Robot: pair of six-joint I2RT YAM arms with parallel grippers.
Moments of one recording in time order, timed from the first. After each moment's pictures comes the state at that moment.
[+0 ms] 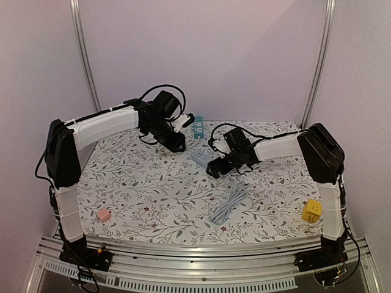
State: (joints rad) left arm -0.65 1.98 1.77 -0.81 0.06 0.08; right arm 0.66 2.17 1.44 -0.11 -0.13 0.02
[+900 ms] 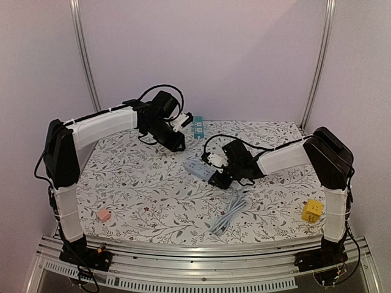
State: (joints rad) left arm -0.64 1.98 1.76 -0.77 0.08 0.06; right arm 0.74 2.07 1.24 0.02 -0.10 -0.18
